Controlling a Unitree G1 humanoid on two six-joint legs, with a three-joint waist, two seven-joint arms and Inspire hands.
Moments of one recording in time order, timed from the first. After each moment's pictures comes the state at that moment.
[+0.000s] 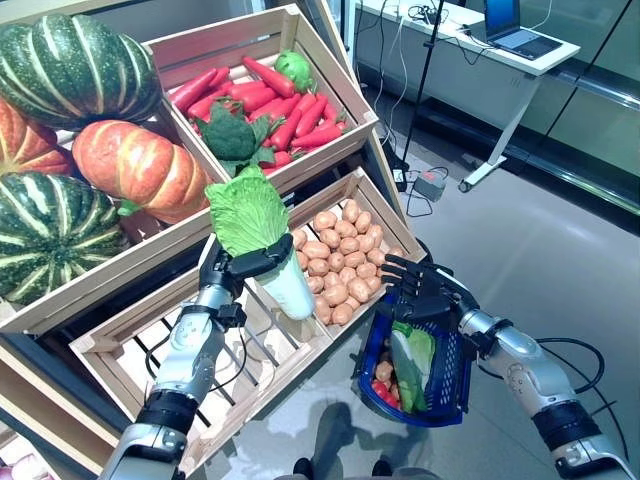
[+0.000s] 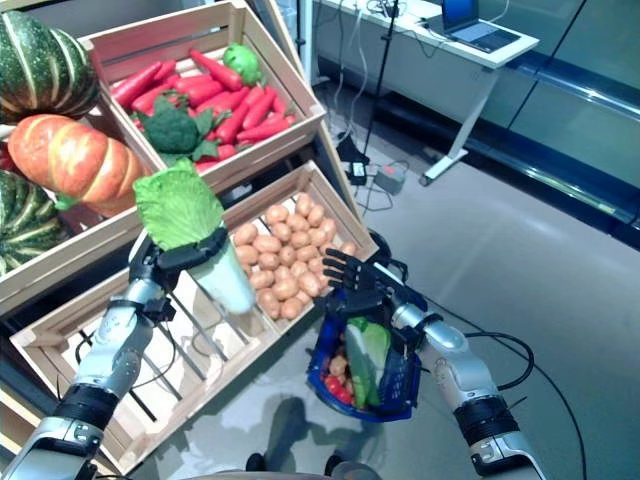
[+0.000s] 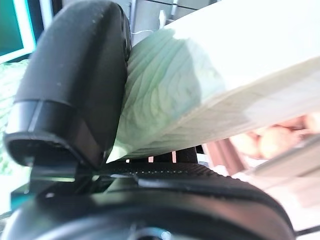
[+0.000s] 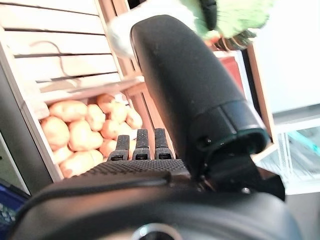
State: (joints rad) left arm -0.28 0.48 -0.13 0.36 -0.64 -0.24 -0.05; right arm -0.22 -0.52 0.24 0.25 0.62 0.15 0.43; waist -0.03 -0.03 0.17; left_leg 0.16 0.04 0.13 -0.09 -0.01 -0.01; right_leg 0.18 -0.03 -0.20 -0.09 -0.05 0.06
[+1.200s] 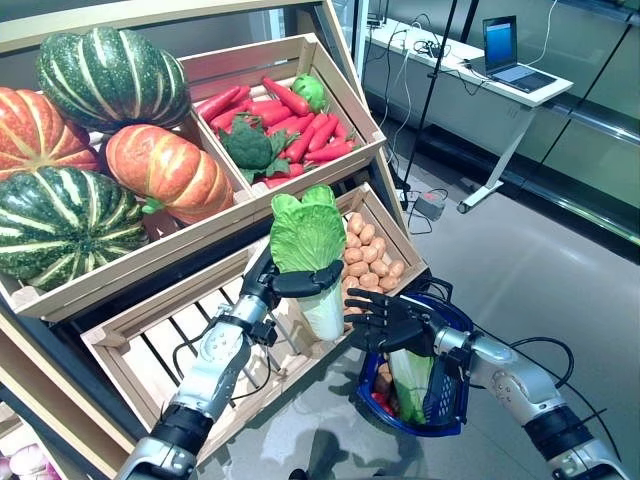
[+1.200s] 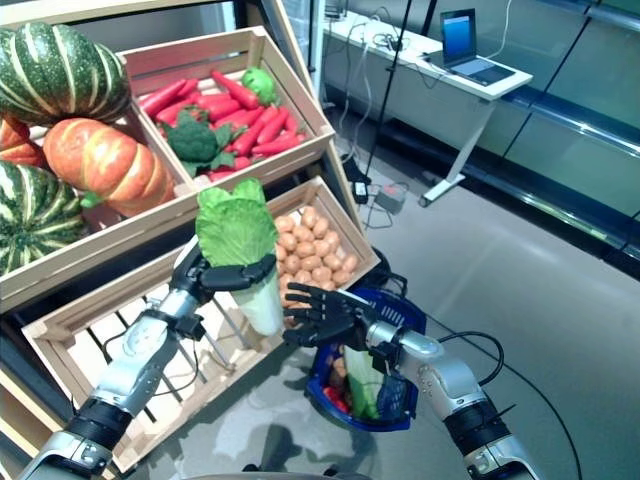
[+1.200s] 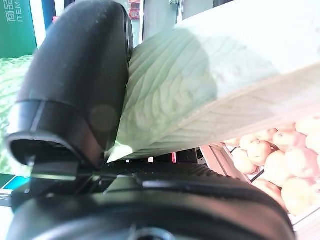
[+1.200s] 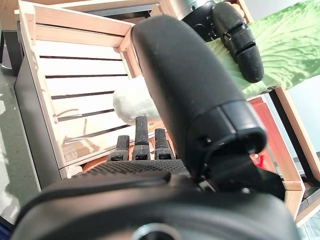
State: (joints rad) left arm -0.21 0.47 -0.29 0.23 -0.52 -0.24 -0.11; right arm -0.20 -0.51 0.35 0.16 0.71 0.33 0.43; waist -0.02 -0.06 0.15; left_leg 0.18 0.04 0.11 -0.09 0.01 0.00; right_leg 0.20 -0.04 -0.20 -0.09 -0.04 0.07
